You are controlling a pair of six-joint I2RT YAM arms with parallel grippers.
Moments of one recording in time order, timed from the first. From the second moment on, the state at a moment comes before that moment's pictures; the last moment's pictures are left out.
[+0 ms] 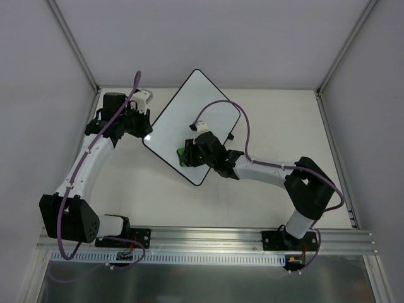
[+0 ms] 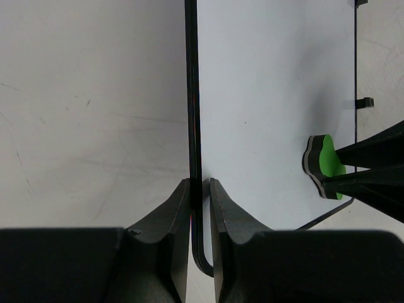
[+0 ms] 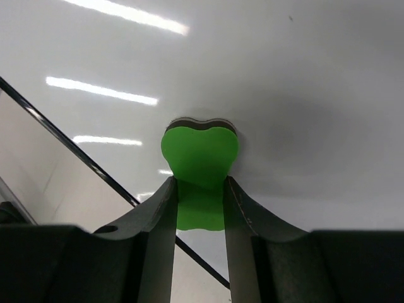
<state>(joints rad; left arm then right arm) -0.12 1.31 1.20 -0.60 0.36 0.19 0.95 1.72 1.09 0.10 0.05 0.53</state>
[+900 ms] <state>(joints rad) -0.13 1.32 1.22 -0.62 0.36 0.19 0.68 1.41 0.84 -0.10 0.20 0.51</state>
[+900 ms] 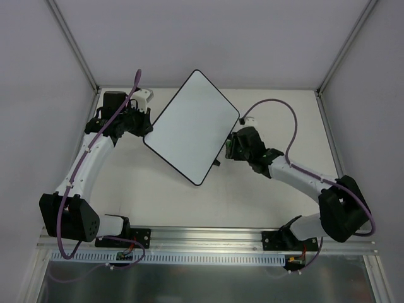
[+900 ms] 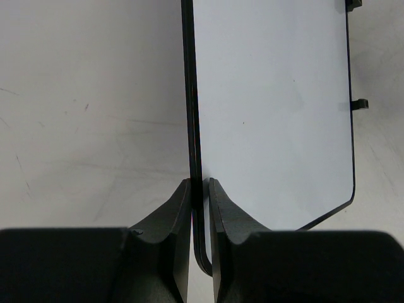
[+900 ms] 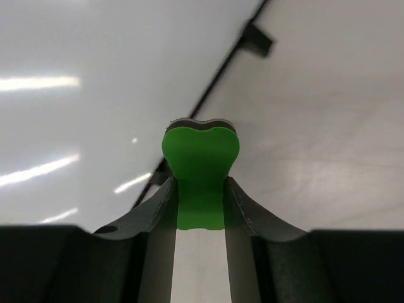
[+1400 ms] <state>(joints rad) -0.13 1.32 1.22 -0.62 0.36 0.19 0.22 1.59 0.93 -0.37 0.32 0.53</state>
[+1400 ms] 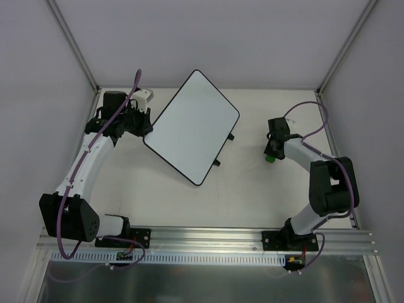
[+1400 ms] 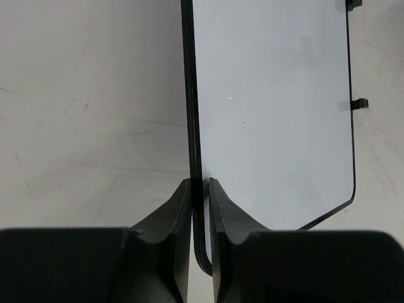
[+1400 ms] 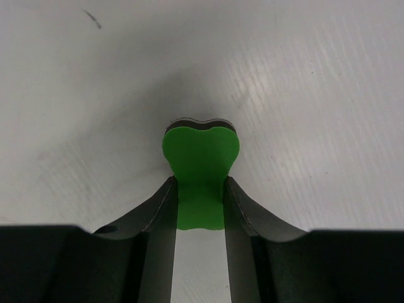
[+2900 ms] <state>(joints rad) -0.13 1.30 1.29 -0.62 0.29 0.16 0.18 1.38 0.99 -0.52 0.30 0.50</state>
